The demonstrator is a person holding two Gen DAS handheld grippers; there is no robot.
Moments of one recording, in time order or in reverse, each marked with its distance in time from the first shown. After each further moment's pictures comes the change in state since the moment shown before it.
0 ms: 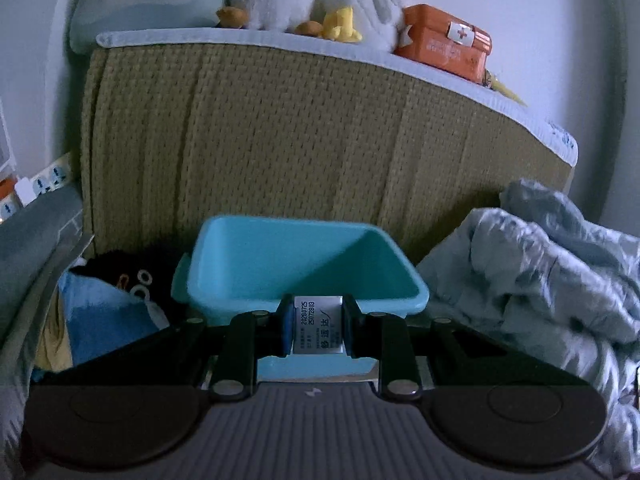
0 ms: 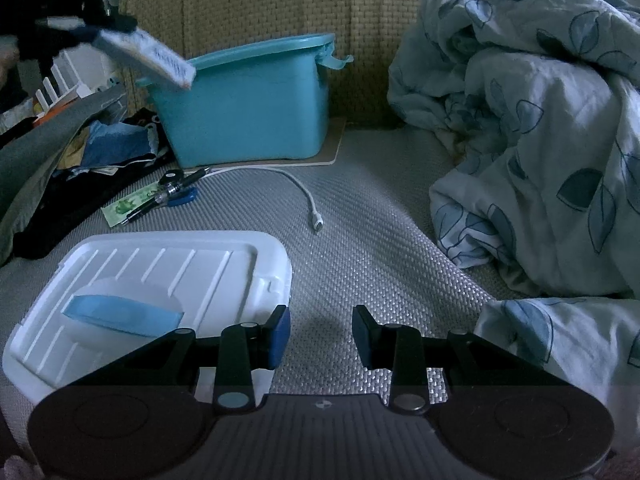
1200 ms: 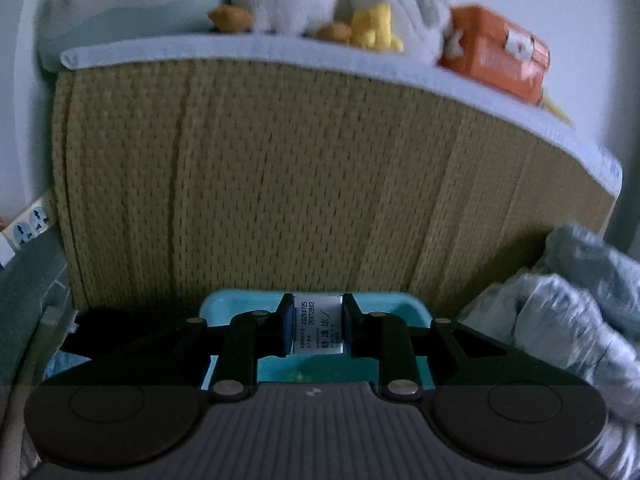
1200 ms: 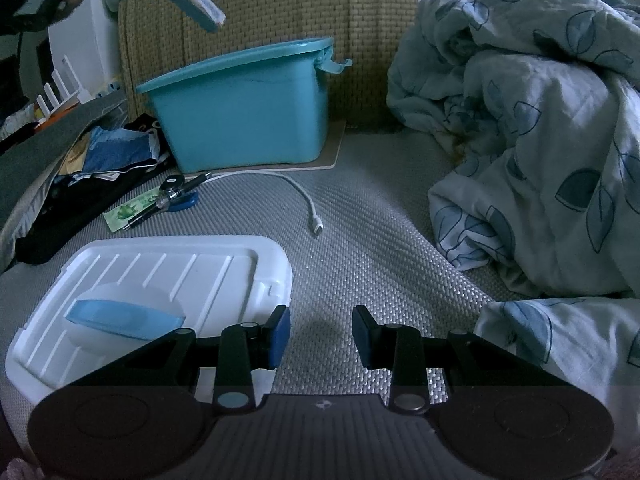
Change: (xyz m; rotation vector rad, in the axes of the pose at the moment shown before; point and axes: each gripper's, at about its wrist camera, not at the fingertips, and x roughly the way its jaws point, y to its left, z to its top) left arm 0.097 0.013 0.092 -0.013 0.060 0.061; right arm -0.002 -0.002 0.000 0.010 -0.016 0.008
